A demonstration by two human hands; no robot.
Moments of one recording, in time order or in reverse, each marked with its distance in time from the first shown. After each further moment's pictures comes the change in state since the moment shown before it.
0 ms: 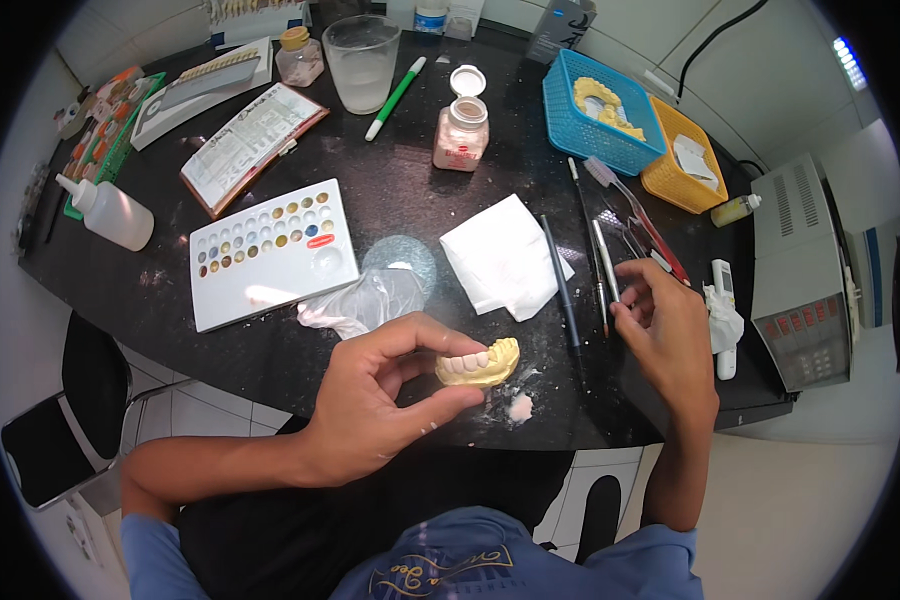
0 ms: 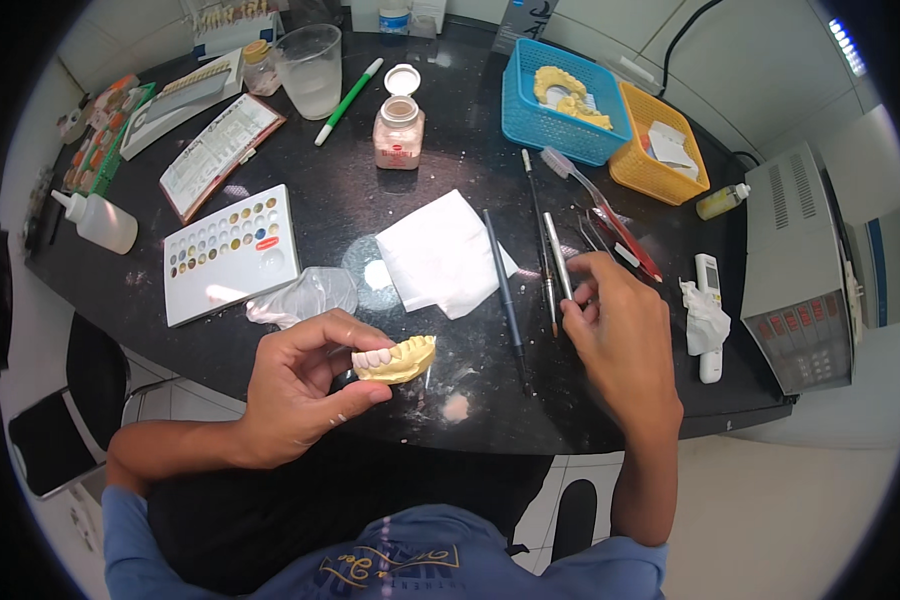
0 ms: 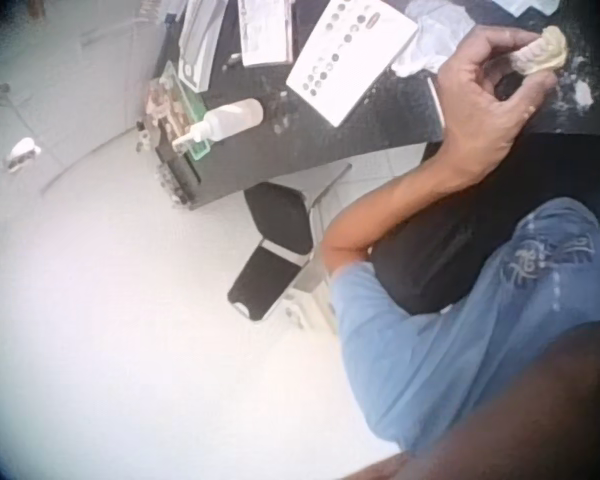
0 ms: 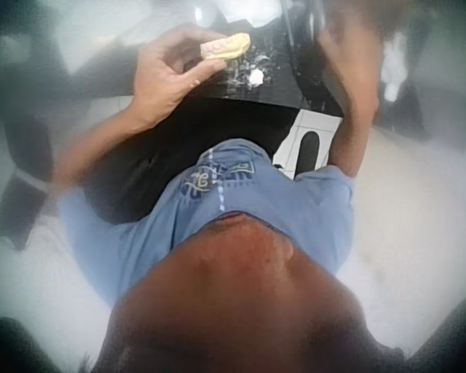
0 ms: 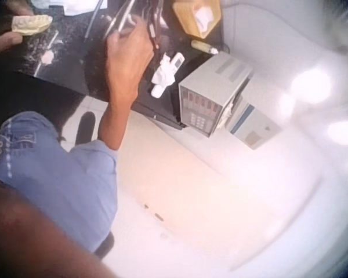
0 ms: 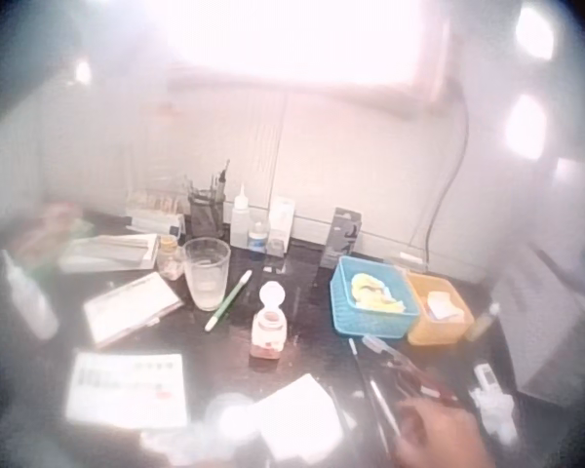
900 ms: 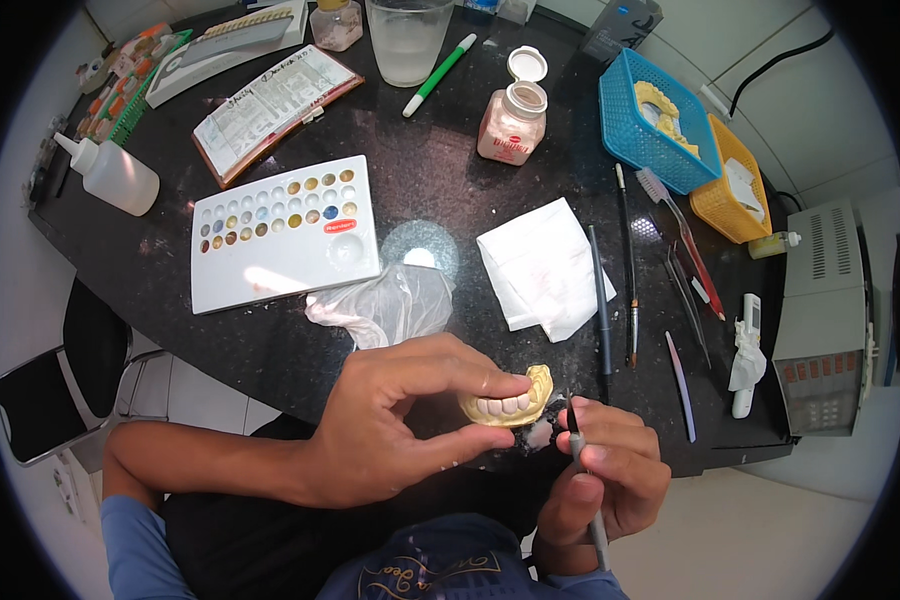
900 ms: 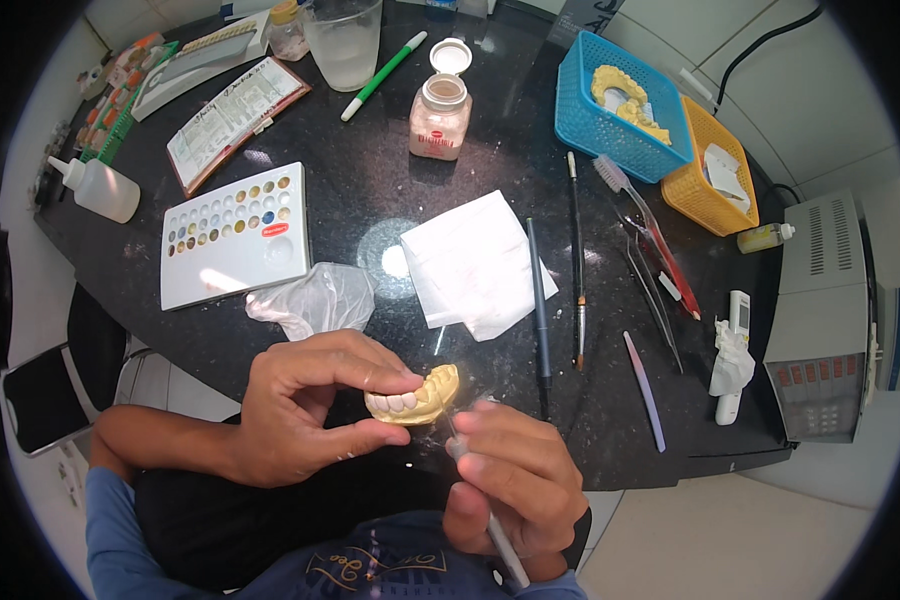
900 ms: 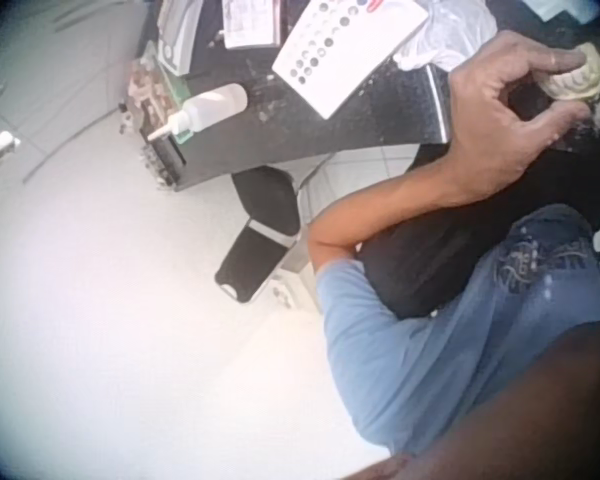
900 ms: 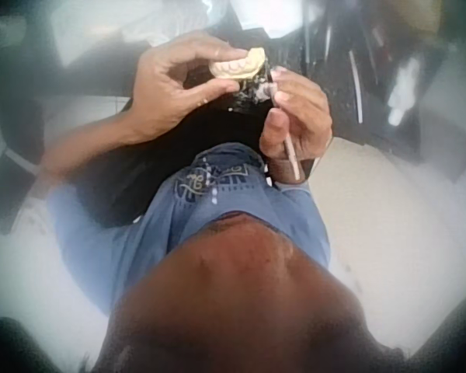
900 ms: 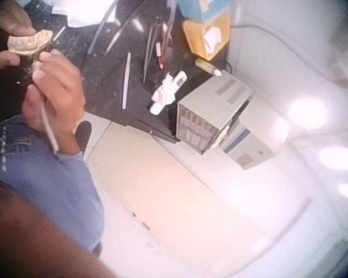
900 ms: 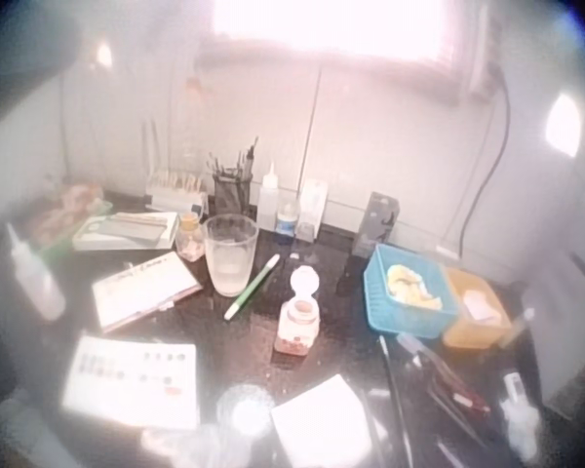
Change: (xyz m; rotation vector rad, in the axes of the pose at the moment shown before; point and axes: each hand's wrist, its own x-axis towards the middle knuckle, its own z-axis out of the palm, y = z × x) left_hand -0.001 0.001 -0.002 0.197 0.000 0.039; right_hand -0.068 -0.044 0.080 0.711 0.437 -0.572
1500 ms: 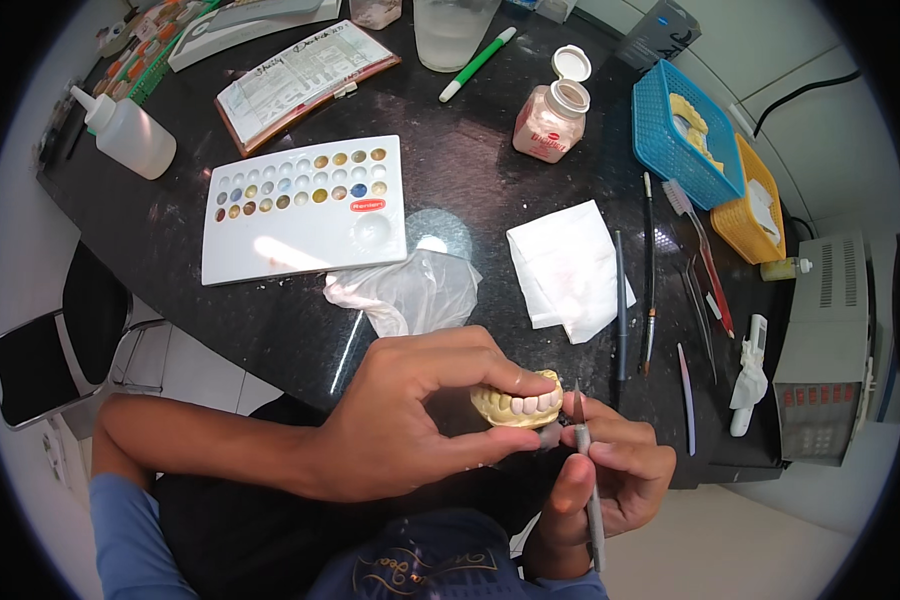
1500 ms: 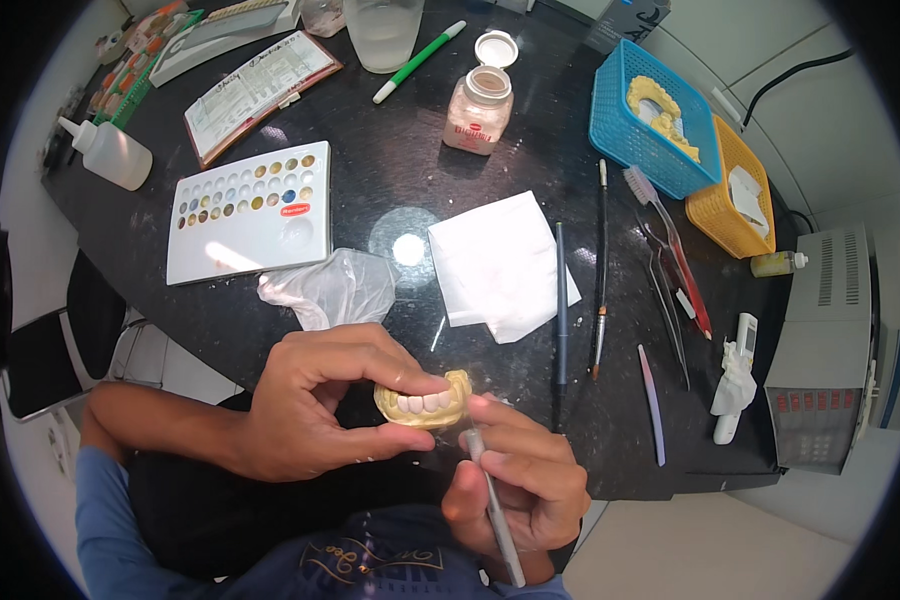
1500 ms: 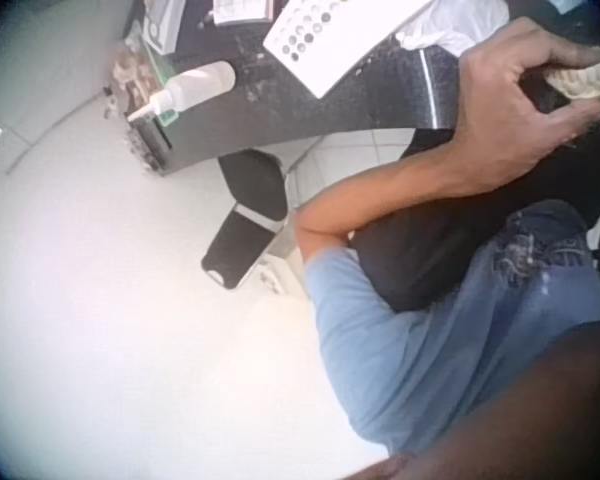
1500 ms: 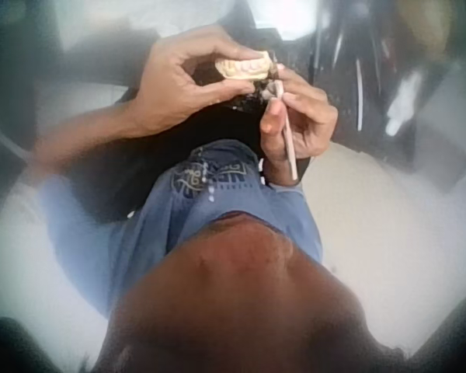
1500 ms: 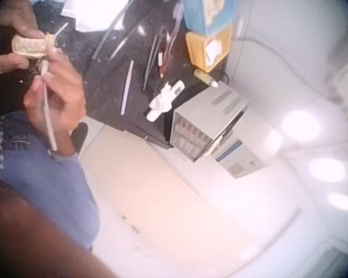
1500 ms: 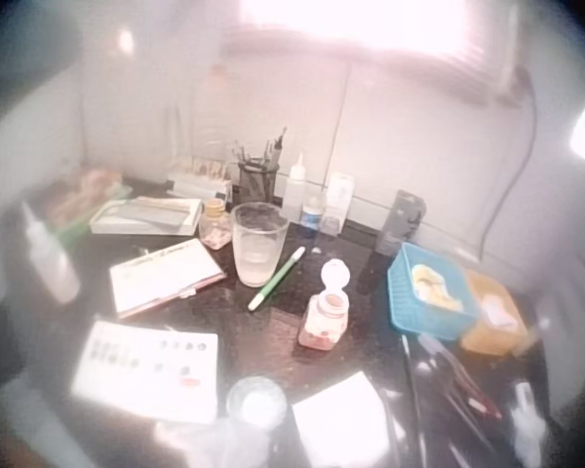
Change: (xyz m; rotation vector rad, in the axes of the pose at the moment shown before) left_hand 0.001 -0.002 0.000 0.096 0.002 0.055; right_hand -0.011 -0.007 0.014 0.067 0.089 0.251
